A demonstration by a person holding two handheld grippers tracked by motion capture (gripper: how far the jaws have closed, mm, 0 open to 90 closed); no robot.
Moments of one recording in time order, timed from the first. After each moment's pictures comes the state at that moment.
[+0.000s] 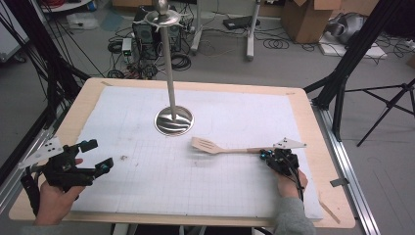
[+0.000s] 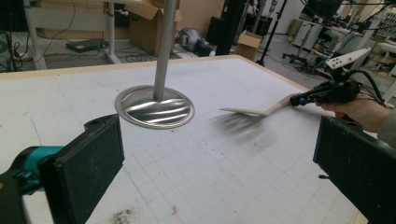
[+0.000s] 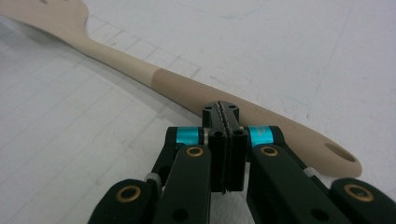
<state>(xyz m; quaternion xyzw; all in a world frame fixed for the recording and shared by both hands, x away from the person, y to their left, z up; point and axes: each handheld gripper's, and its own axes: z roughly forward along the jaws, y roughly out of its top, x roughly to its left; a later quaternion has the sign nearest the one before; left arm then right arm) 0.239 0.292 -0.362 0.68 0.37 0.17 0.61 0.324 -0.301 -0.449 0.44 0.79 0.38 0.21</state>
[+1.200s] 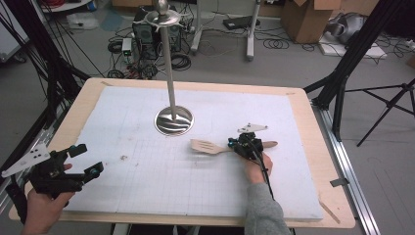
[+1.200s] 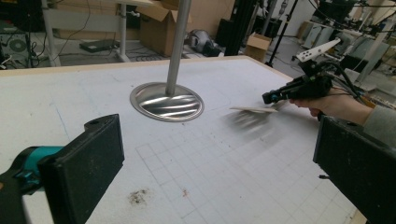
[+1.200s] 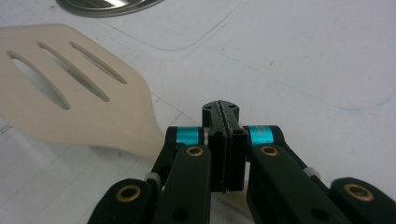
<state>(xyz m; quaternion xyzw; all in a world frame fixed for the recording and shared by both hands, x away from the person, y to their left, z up) 0.221 0.310 -0.361 0.67 0.38 0.19 0.61 0.373 -0.204 -0.445 0.42 0.80 0.40 0.17</state>
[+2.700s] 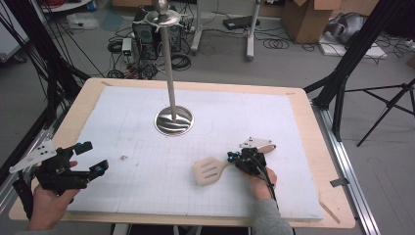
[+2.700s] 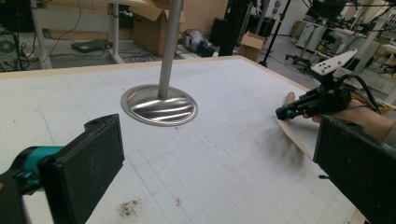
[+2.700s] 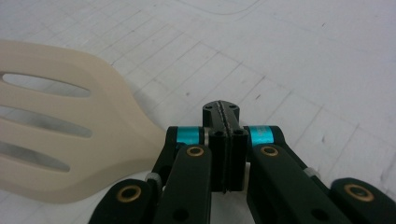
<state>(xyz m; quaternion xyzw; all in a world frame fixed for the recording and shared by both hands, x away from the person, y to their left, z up) 0.230 0.301 -0.360 0.68 0.37 0.18 0.61 0.327 -0.209 -0.449 0.39 0.81 0.41 0.14</state>
